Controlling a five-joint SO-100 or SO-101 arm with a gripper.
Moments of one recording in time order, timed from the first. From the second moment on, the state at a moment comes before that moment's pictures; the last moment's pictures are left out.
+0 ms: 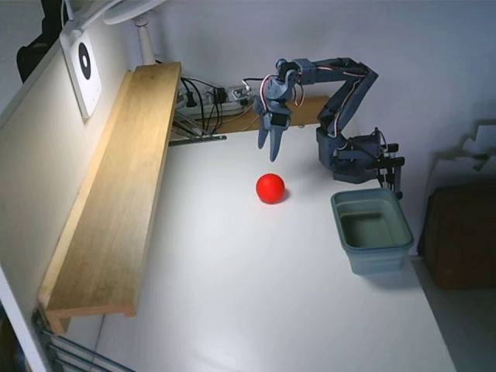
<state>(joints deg) 12.3 129.1 115.2 75.7 -90.1</state>
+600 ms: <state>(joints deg) 12.3 129.7 125.4 66.4 -90.1</state>
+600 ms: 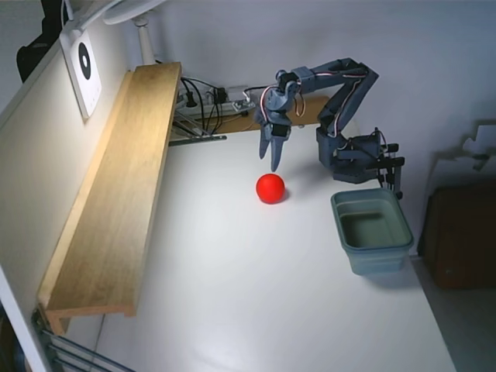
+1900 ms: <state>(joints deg) 12.3 126.9 147.3 40.7 -90.1</state>
